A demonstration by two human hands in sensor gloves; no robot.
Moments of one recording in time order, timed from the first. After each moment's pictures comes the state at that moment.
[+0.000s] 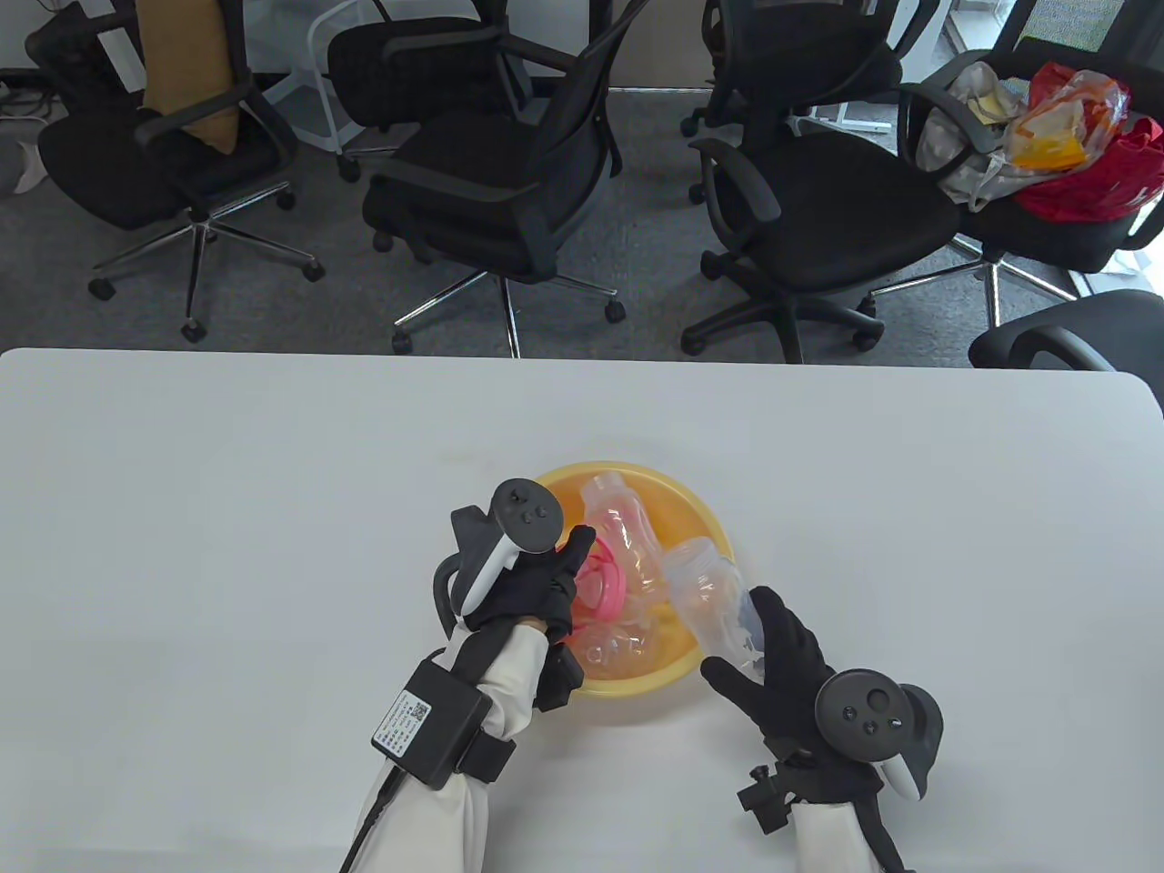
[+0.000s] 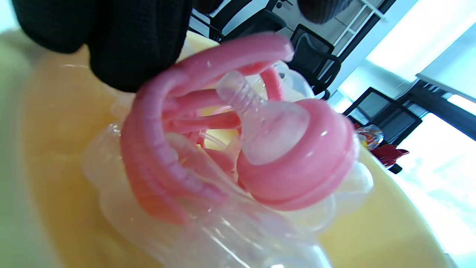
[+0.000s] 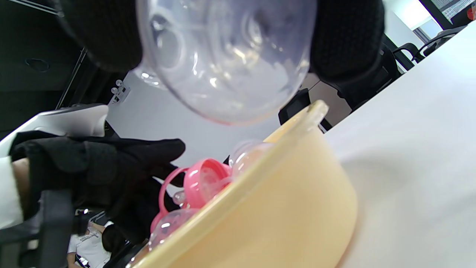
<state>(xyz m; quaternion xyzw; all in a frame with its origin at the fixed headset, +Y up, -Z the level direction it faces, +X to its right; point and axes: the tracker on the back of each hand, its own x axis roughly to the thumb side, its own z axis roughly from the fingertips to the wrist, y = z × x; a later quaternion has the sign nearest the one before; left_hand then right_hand) -0.095 -0.670 -0.353 -0.14 0.01 0.27 0.95 0.195 -0.703 -0.233 0.11 -0.11 0.91 0.38</state>
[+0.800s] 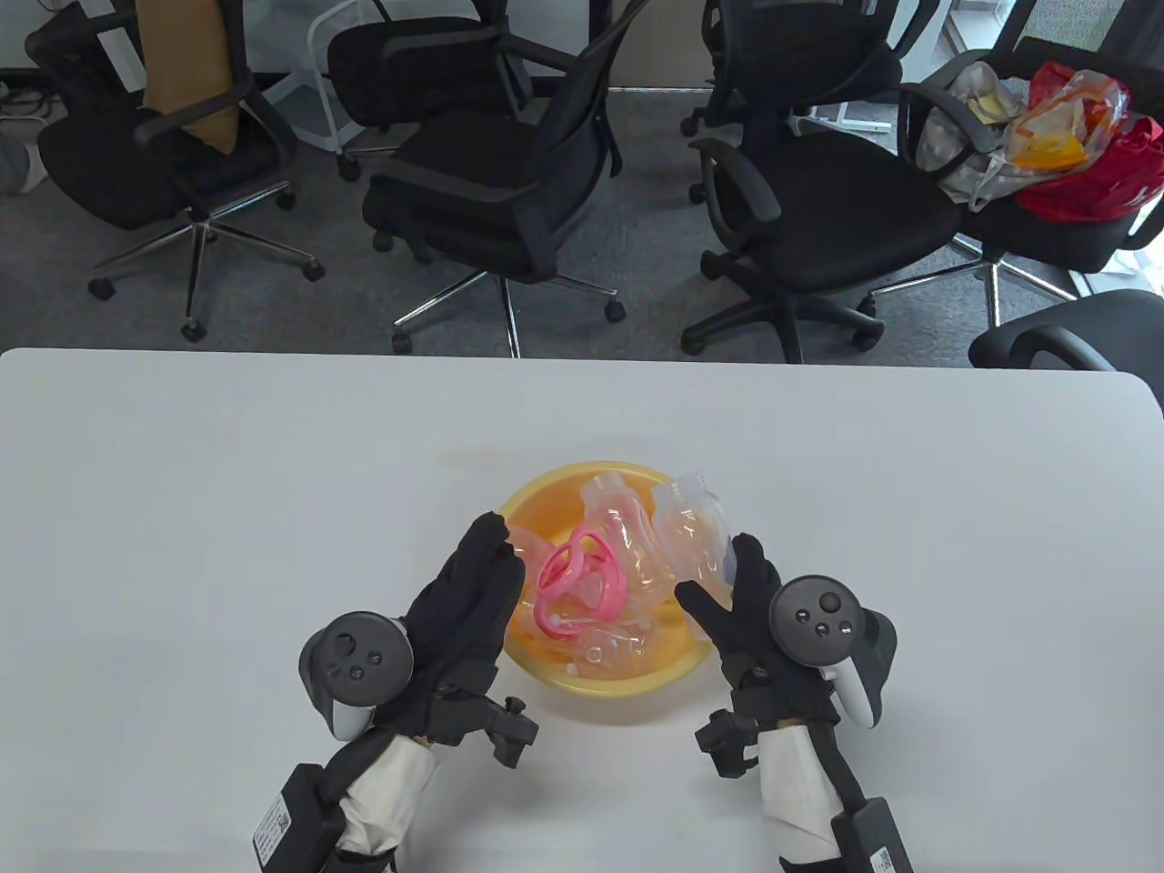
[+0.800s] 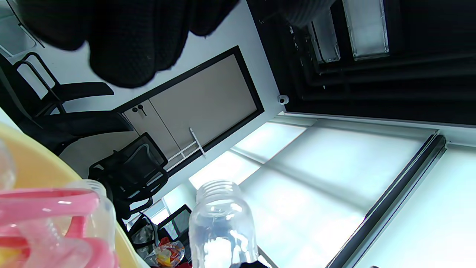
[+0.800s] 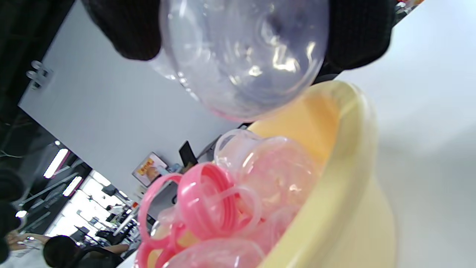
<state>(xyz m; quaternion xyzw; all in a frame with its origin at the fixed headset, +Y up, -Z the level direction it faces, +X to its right) -0.167 -0.645 -0.264 0.18 -0.19 0.51 0.82 0.159 -0.671 -0.288 0.01 -0.01 0.92 0.38</state>
